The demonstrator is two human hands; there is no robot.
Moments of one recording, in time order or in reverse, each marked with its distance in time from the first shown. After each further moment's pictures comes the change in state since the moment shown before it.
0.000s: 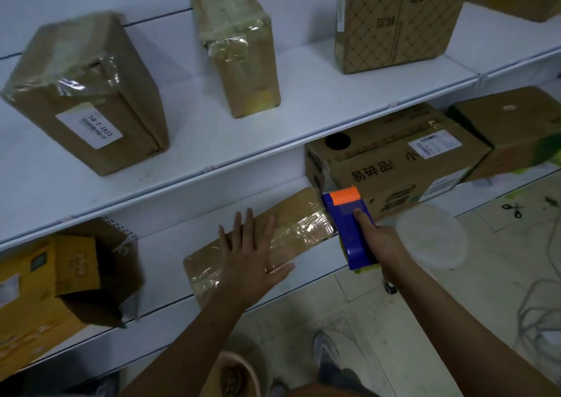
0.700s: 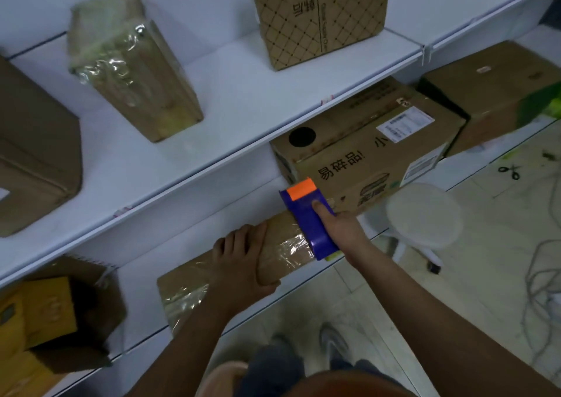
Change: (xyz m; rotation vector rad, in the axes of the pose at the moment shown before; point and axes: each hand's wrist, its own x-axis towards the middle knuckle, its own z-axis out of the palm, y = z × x) left_hand 0.053 0.046 0.009 0.074 0.000 0.133; right_hand 0.051 -0.011 -0.014 0.149 -0.174 0.016
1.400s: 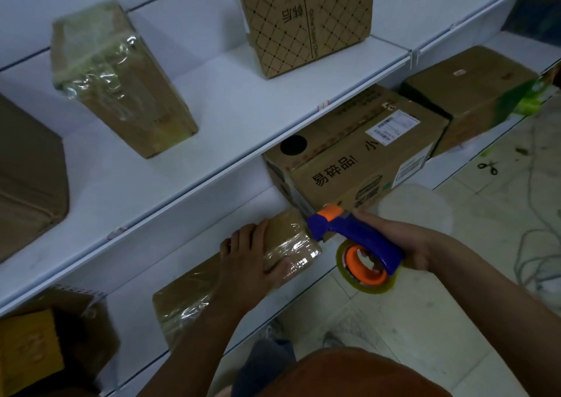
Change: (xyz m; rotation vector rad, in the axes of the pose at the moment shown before) left_hand 0.031 0.004 -0.001 -0.190 -0.009 -0.049; right_hand -0.024 0.001 -0.083 0.053 -0.286 0.263
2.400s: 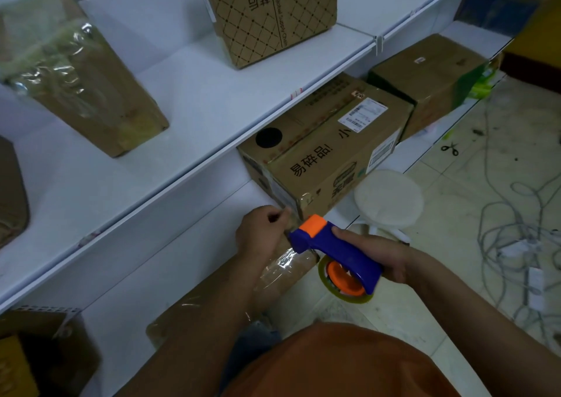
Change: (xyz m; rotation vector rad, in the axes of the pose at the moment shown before) left_hand 0.056 0.057 -0.001 -0.522 -0.188 -0.280; right_hand -0.004 0.052 0.022 0.025 0.054 -0.014
